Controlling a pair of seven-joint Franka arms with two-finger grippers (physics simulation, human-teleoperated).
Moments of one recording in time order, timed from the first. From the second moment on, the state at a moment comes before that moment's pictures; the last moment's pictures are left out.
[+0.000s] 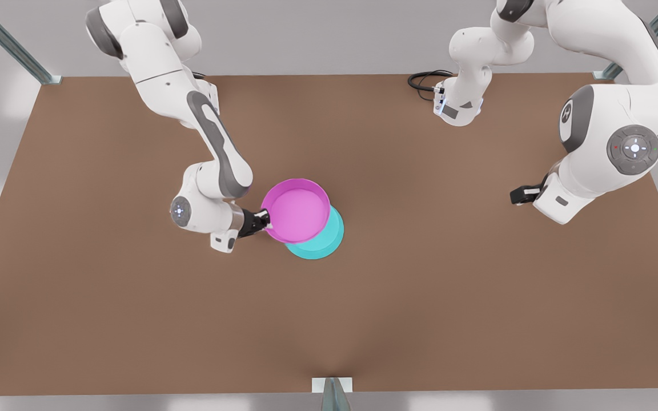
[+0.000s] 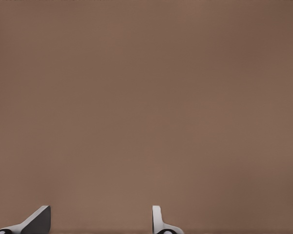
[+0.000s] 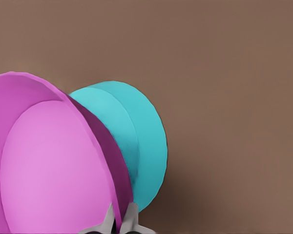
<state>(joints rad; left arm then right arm) -0.04 0.26 -0.10 -1.30 0.15 1.35 -0.19 0.50 0.42 -0.08 -1.92 0.72 2.21 -0.49</state>
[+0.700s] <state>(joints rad) -0.04 0.25 -0.10 -1.30 0.15 1.35 -0.19 0.58 0.47 -0.06 -1.92 0.77 2.36 -0.40</state>
